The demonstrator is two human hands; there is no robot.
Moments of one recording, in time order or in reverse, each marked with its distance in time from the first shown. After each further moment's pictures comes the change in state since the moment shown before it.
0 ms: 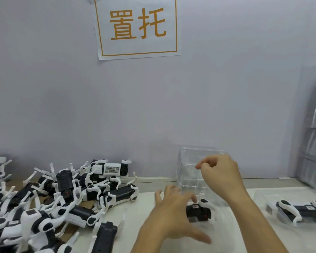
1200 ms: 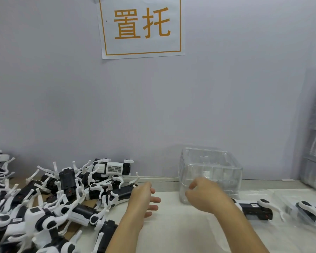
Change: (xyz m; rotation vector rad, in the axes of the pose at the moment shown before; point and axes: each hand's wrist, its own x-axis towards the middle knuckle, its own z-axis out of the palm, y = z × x) left_hand 0.003 -0.055 -0.021 -1.045 0.420 -0.699; right_hand -0.016 -0.003 0.028 -0.404 -0.511 0.204
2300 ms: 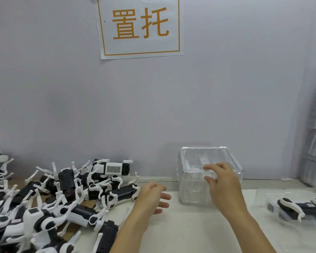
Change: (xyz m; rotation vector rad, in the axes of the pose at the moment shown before) left_hand -0.009 -0.002 0.013 0.041 -0.154 0.174; right_hand 0.040 0.058 0.011 0.243 0.633 -0.285
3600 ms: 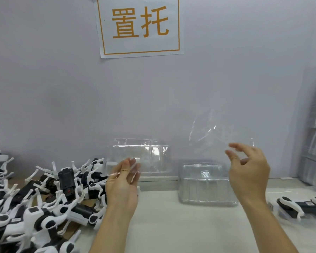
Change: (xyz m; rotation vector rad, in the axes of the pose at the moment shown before) left_hand -0.002 0.023 -0.038 -0.943 0.197 0.352; right_hand 0.016 -0.016 -0.043 0.268 0.441 -0.023
